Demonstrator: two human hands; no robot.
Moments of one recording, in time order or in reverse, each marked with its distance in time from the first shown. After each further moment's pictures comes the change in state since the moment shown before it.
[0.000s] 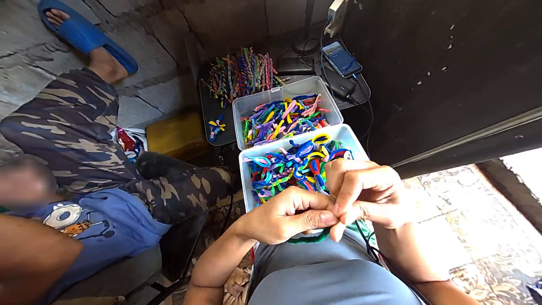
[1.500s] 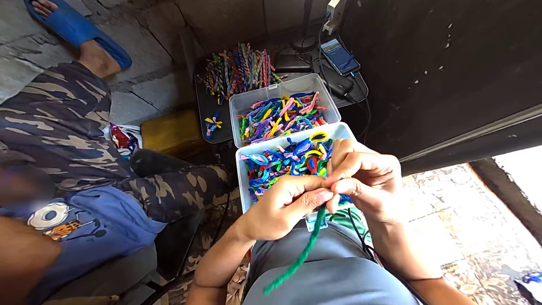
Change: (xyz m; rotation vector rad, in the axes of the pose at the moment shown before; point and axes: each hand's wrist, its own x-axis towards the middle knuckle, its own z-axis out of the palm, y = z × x) left_hand 0.004 -0.004 0.008 0.290 0.263 0.072; right_hand -0.001 0.004 0.008 -0.122 0.295 0.039
